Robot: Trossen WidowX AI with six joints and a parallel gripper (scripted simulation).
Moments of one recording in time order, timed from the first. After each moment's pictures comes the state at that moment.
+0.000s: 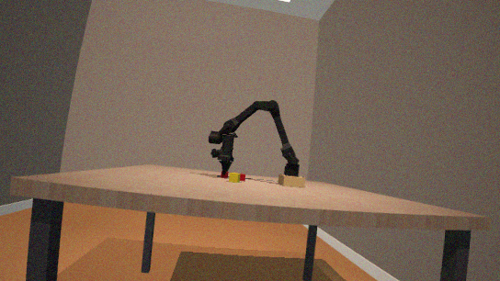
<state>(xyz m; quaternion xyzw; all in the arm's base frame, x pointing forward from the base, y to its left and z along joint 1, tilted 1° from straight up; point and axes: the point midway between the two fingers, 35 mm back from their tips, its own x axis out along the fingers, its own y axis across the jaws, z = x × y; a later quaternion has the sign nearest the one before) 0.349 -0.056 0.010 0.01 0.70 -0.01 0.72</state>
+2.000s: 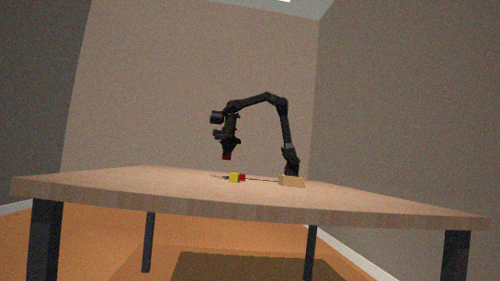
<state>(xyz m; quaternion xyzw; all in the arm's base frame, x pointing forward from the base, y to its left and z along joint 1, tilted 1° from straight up) 0.338 0.013 0.107 0.13 0.69 -0.12 0.71</state>
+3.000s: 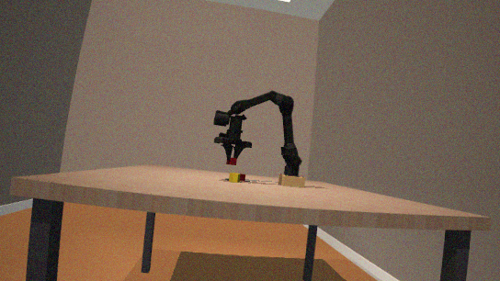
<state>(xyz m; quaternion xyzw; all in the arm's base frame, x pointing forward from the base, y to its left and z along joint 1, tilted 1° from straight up) 0.302 0.099 0.086 0.29 0.64 -0.27 0.66</state>
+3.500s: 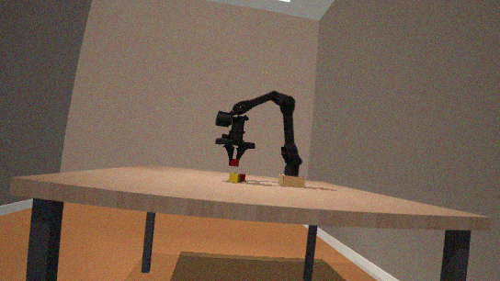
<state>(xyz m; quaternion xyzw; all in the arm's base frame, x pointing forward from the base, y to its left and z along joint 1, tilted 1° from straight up) 0.290 0.116 0.081 0.32 0.63 -0.30 0.64</state>
